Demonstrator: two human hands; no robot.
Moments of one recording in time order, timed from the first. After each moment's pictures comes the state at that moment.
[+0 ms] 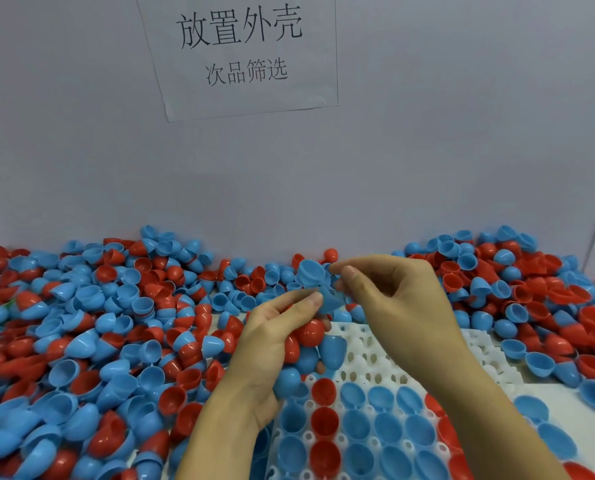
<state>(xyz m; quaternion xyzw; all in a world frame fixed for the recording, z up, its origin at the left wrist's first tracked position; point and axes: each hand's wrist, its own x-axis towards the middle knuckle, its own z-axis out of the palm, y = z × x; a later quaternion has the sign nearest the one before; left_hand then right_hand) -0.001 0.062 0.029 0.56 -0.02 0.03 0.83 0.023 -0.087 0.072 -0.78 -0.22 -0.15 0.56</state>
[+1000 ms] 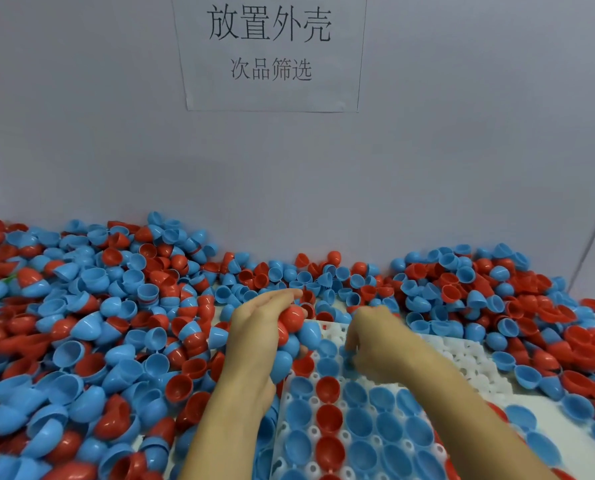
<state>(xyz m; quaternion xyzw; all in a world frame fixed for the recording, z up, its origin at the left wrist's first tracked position) 0.010 0.077 0.021 0.55 0.15 0.14 0.81 0.064 -0.075 0.037 -0.98 -0.18 0.07 0.08</state>
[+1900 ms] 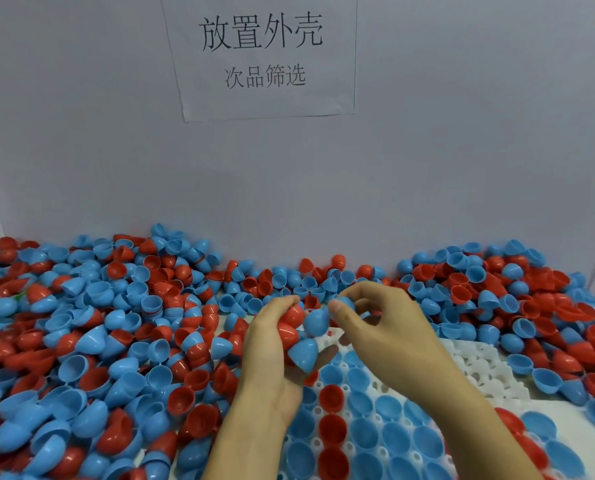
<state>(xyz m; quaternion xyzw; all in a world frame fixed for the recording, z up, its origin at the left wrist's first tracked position) 0.008 0.057 0.028 0.39 0.15 0.07 0.91 0.030 -0.075 0.055 -0.85 -0.19 -0.08 0.48</state>
